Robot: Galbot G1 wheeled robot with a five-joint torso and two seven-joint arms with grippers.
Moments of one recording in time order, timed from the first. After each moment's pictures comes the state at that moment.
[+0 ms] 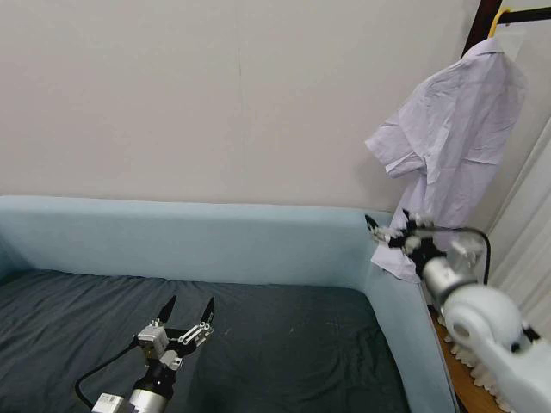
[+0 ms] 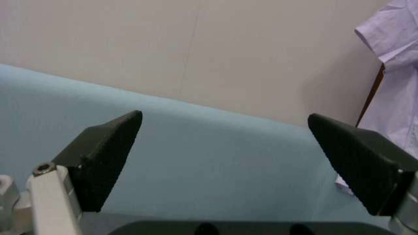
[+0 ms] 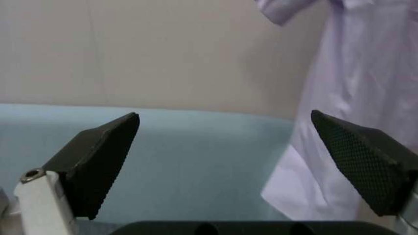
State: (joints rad) left arm 1.55 -1.04 -0.39 -2.10 -0.59 -0.32 -0.13; right arm -1.22 0.90 0.49 2.12 0.66 -0.21 0.26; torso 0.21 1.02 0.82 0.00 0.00
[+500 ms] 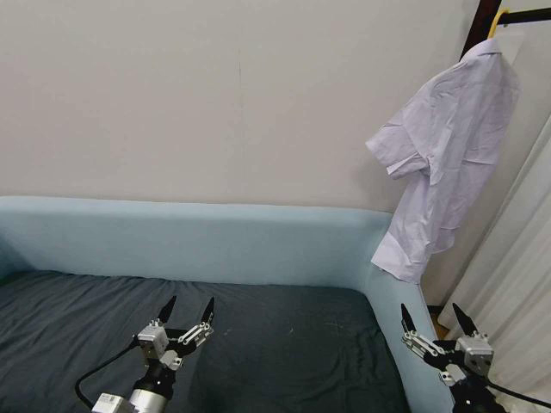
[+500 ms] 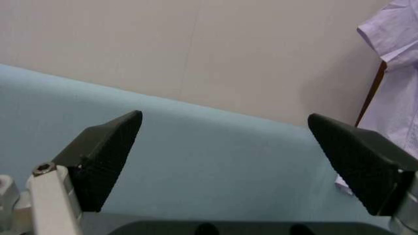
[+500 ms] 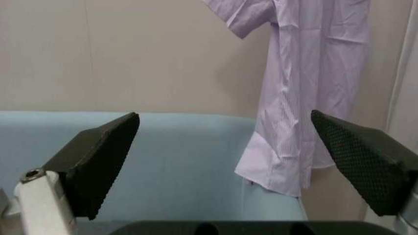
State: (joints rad) left arm 1.55 -1.04 -0.39 -2.10 -0.59 -0.32 -0.13; right arm -1.74 1.34 0.67 2.29 0.24 0.13 0.06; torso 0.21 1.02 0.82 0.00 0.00
